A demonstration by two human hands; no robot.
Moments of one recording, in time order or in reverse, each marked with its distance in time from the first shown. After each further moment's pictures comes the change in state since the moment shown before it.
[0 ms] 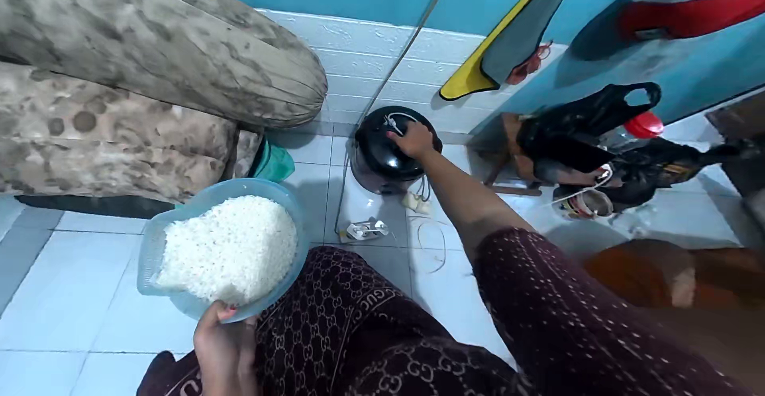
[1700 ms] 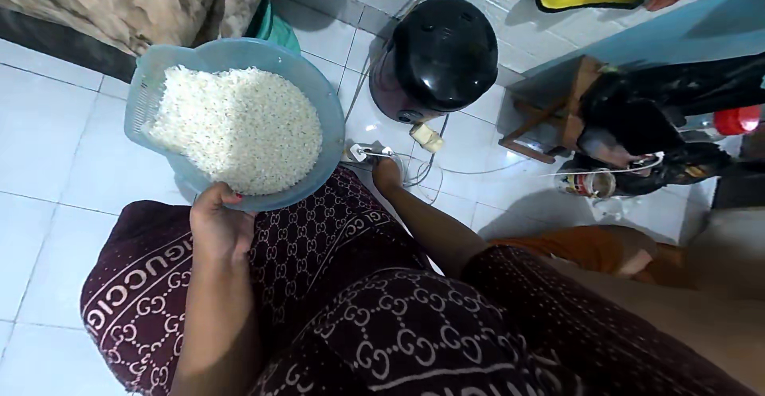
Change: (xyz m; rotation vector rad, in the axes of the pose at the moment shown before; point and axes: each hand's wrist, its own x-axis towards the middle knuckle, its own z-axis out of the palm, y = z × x) left_hand 0.015 -0.010 0.010 -0.022 -0.084 -0.104; right_hand -0.179 0.037 0.209 -0.213 -0.443 0.190
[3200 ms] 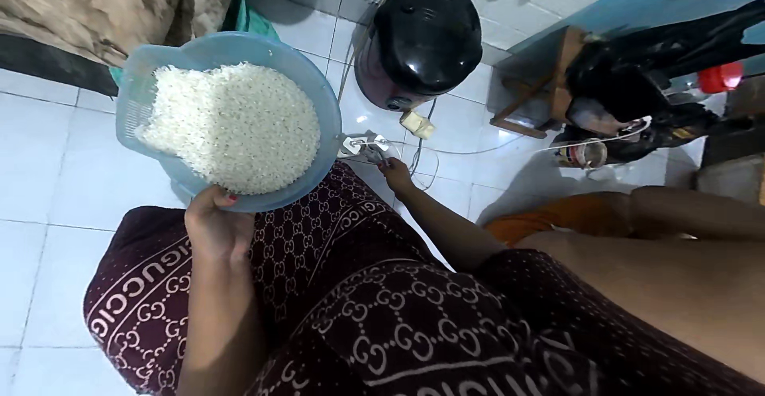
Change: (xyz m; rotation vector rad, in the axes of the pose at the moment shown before) left_hand 0.005 -0.010 -0.006 -0.054 -0.152 0.024; right_hand -0.009 0.071 0.008 0.573 -0.039 0.001
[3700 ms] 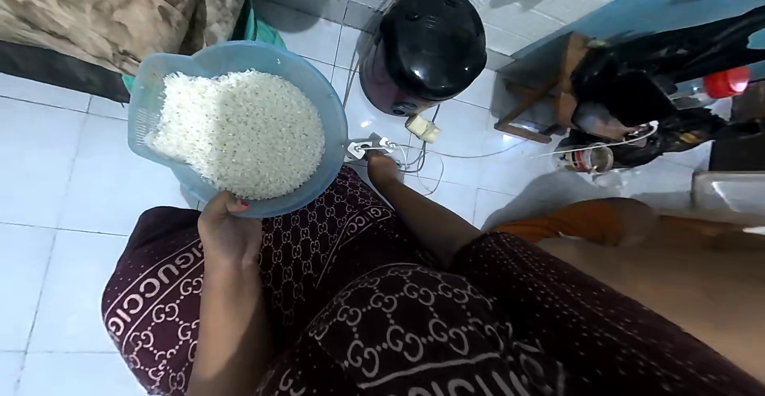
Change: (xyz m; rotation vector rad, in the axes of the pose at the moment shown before) left_hand 0.002 0.000 0.001 0.004 0.046 0.031; right_hand 0.011 -0.051 0.048 -0.841 0.085 -0.192
